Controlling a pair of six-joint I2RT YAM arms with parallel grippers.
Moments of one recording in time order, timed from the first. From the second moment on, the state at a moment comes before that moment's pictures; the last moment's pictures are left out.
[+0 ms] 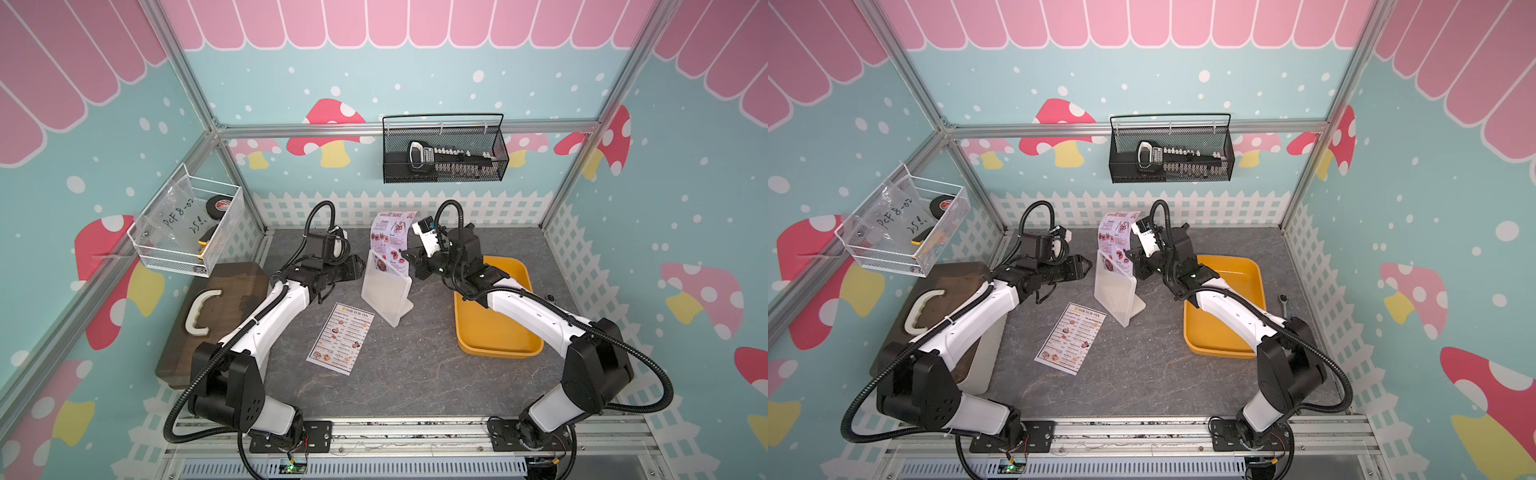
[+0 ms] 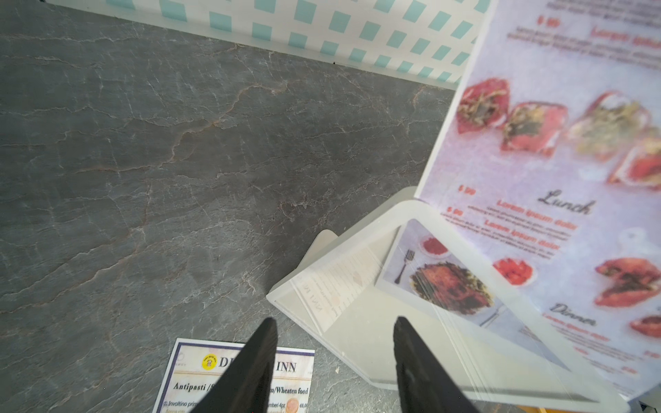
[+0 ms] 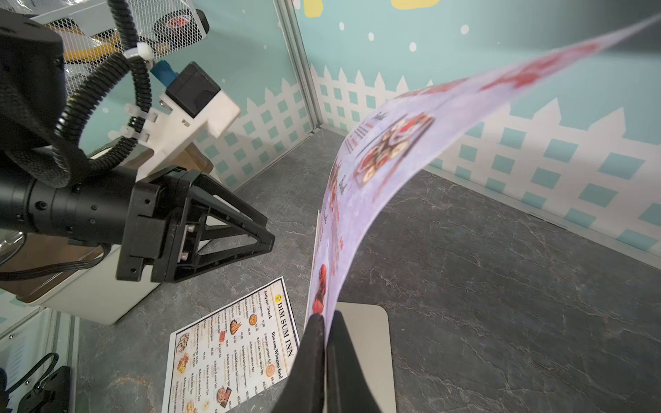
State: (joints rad) left arm -0.26 1.47 1.18 -0.41 0.23 -0.36; right arm 0.56 1.58 1.24 0.02 -0.36 0.11
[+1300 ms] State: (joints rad) left arm -0.25 1.46 1.18 -0.41 0.22 -0.36; right arm 0.56 1.52 1.07 0.20 -0.31 0.11
